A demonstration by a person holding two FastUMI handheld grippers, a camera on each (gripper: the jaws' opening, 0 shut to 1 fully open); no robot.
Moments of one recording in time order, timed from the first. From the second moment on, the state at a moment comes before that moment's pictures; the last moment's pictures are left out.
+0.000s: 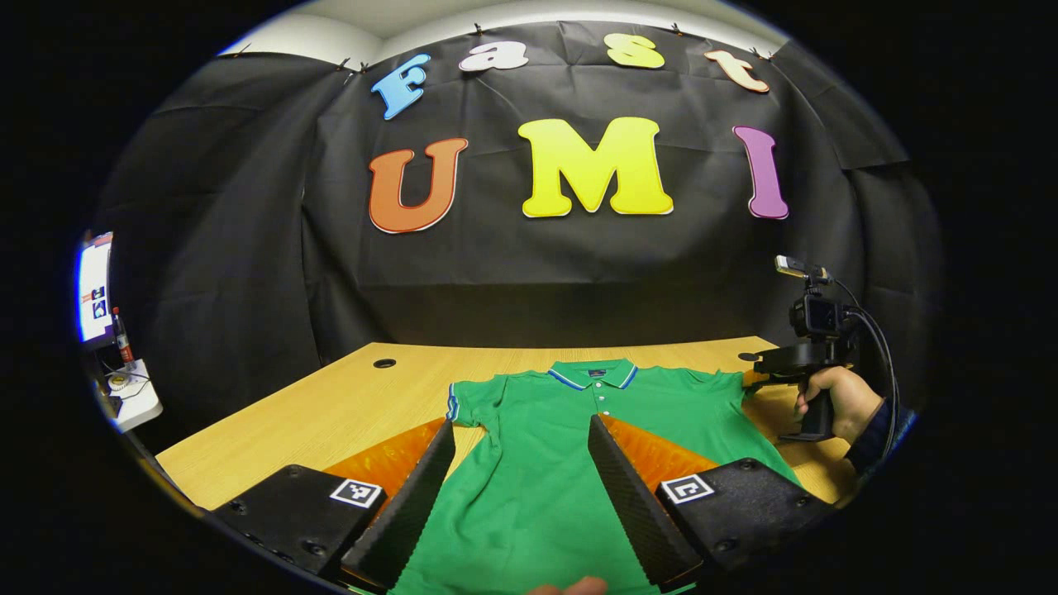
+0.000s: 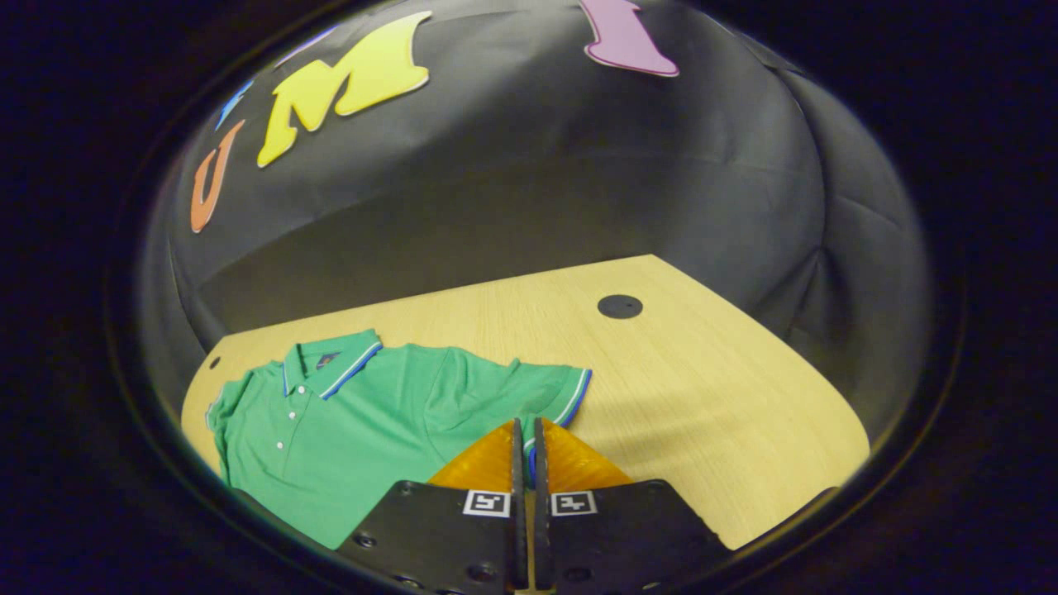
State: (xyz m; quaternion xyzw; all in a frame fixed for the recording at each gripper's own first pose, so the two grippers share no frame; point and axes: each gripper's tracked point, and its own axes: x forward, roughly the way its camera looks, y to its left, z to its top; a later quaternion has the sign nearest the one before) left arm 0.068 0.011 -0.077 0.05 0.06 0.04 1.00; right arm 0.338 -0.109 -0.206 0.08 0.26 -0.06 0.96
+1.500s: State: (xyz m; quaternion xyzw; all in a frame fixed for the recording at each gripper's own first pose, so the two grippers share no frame) left arm 0.100 0.039 -0.086 0.03 0.07 0.08 0.99; right arm 0.238 -0.002 -0.113 -0.01 0.09 0.08 0.99
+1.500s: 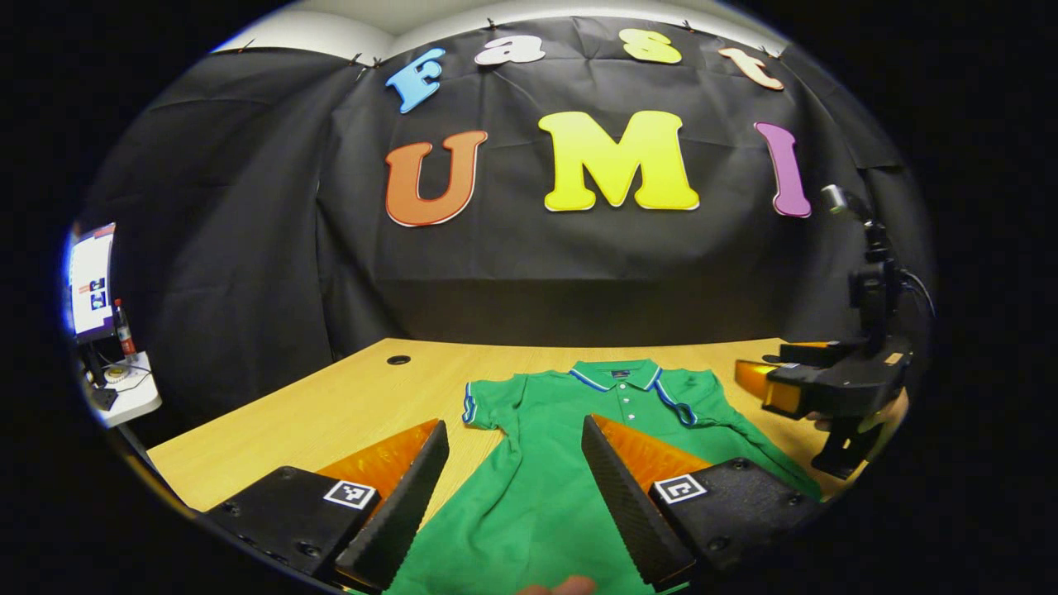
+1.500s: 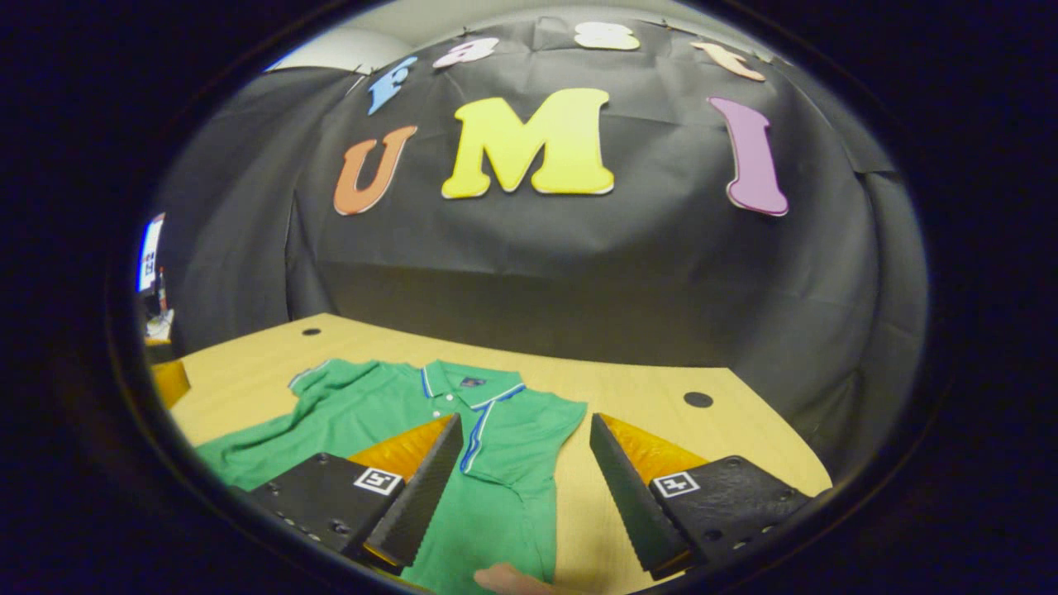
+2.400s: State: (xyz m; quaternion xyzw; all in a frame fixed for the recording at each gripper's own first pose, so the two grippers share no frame) left arm 0.302 0.125 -0.143 -0.07 0.26 0.08 0.96; right arm 0.156 -0.068 -0.029 0.02 -0.07 0.01 1.00
